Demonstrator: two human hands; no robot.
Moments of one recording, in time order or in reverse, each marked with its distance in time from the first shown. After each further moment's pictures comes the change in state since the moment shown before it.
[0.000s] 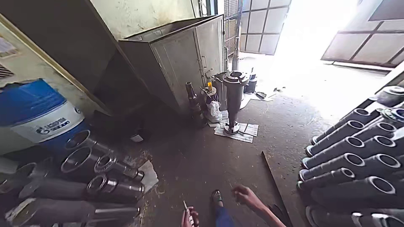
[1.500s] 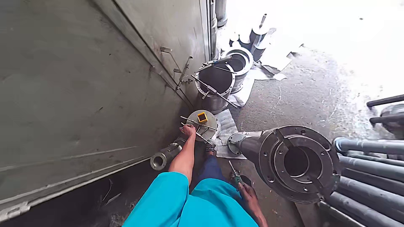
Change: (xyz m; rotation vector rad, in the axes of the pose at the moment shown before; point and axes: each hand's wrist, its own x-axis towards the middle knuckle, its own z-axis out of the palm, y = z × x) left_hand 1.112 0.466 0.764 1.257 0.067 0.078; right_hand 0.779 -0.395 -0.327 0.294 0.653 0.259
